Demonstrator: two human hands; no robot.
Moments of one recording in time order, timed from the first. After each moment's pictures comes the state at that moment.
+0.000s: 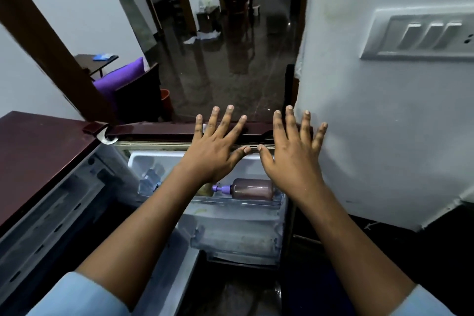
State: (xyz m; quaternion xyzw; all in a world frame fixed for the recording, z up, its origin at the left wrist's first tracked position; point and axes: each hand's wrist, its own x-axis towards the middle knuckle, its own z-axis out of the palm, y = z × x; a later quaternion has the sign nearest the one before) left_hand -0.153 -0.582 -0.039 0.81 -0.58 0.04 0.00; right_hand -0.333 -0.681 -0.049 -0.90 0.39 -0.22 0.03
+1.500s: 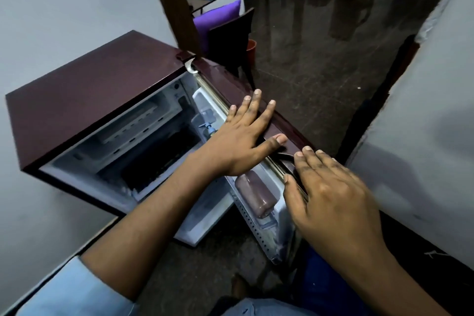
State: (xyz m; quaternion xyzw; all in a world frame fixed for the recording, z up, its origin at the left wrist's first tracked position) left_hand -0.218 -0.470 -0.025 0.88 -0.44 -0.11 0.10; right_hand -0.412 -0.586 -0.056 -0.95 0.13 -0.27 0.06
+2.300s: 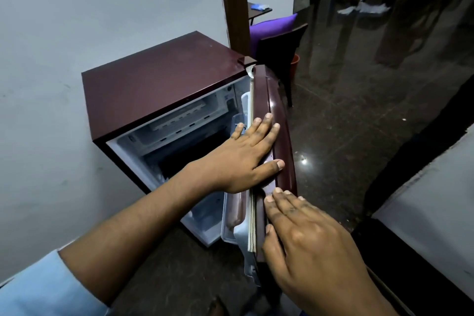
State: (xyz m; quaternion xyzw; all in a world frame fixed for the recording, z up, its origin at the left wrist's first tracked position) left_hand -0.209 -0.358 -0.010 0.90 -0.41 -0.12 0.02; right_hand -0.395 -0.485 -0.046 -0.96 -0.09 -0.23 0.13
